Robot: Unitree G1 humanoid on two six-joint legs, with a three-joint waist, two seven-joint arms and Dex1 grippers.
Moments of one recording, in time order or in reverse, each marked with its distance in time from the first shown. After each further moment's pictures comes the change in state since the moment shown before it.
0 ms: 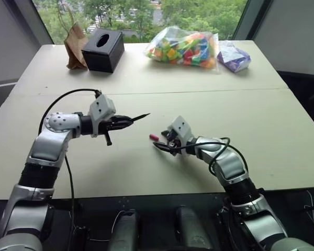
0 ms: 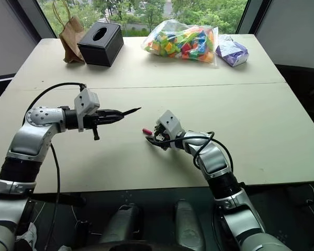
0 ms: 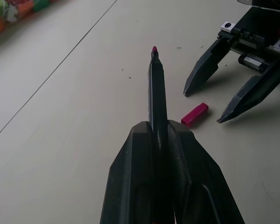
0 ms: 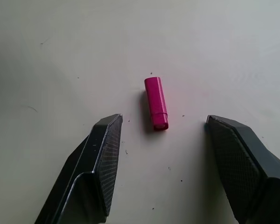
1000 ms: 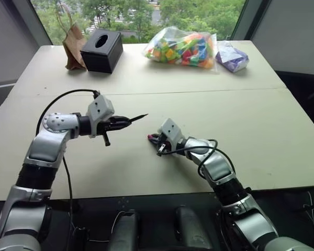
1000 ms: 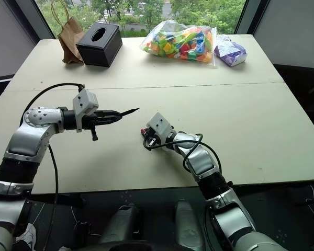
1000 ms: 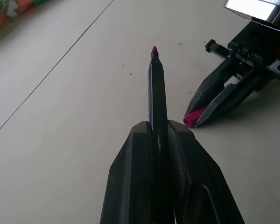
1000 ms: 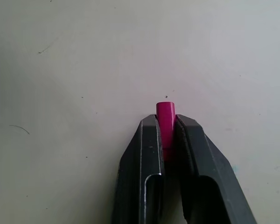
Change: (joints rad) left arm 0.009 0.017 0.001 -0.010 -0.001 0.018 0.008; right arm -0.008 0.078 0.066 0.096 -0.097 -0.160 -0.040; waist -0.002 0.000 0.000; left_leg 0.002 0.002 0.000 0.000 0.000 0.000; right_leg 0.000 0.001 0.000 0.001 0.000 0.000
